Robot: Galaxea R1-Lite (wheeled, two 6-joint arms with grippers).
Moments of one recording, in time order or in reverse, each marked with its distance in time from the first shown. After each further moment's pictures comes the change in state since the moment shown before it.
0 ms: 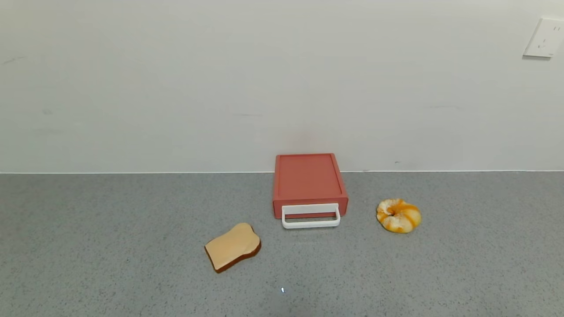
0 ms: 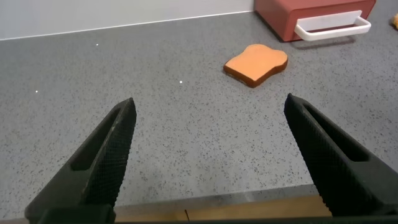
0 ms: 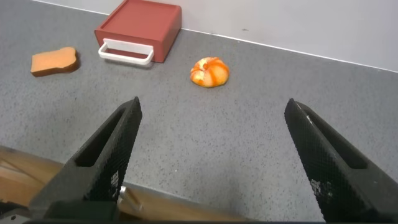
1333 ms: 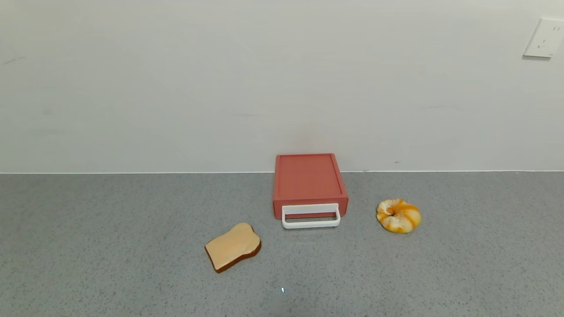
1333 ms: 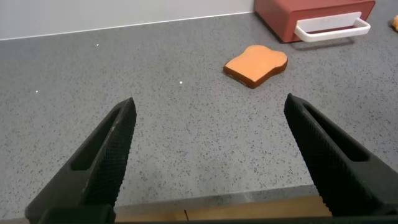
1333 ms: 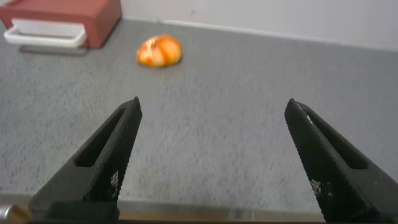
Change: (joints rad) left arm 0.000 0.000 0.000 -0.001 0.000 -0.004; right arm 0.018 -0.353 0.689 -0.457 -0.249 0.017
